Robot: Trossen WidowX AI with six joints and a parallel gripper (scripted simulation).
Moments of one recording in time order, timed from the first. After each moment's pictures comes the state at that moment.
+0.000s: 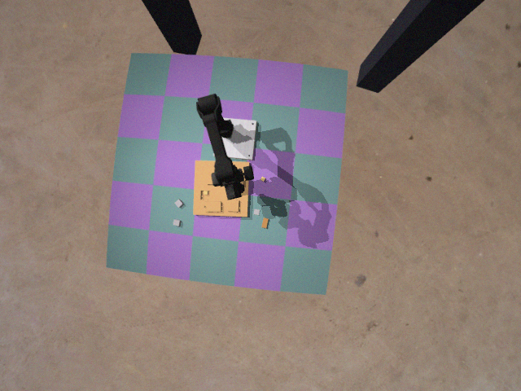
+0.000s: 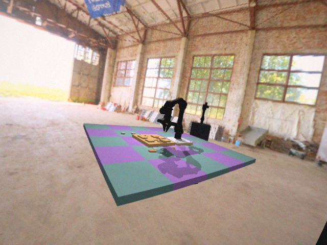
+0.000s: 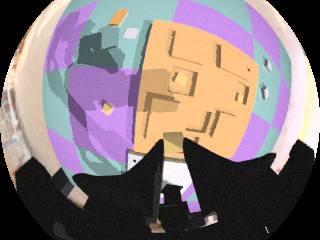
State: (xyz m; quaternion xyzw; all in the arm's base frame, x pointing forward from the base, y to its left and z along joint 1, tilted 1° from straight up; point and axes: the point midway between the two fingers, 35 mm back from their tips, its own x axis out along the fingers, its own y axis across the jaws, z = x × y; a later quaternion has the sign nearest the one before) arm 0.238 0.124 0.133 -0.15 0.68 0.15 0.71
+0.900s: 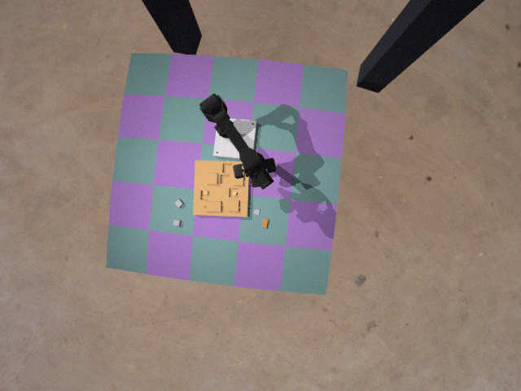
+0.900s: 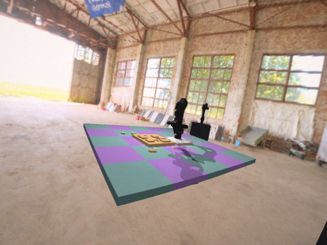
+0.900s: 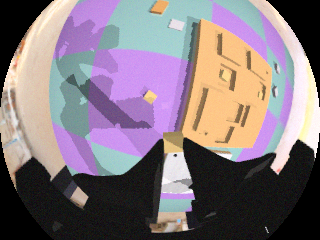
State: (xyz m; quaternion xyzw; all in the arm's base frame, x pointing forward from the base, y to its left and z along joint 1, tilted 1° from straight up) arm 0.180 0.211 0.133 -0.15 0.68 0.16 0.70
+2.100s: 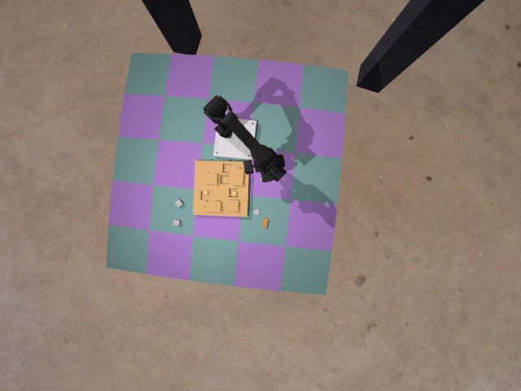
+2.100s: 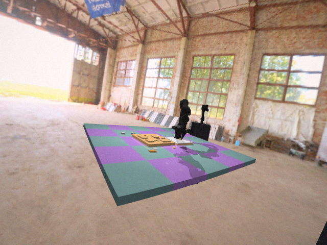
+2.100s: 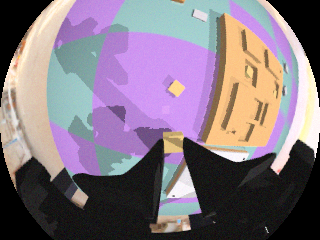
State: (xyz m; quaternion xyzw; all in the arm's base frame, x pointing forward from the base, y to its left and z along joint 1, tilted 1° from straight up) arm 0.147 0.249 0.101 -0.14 0.68 0.16 0.70
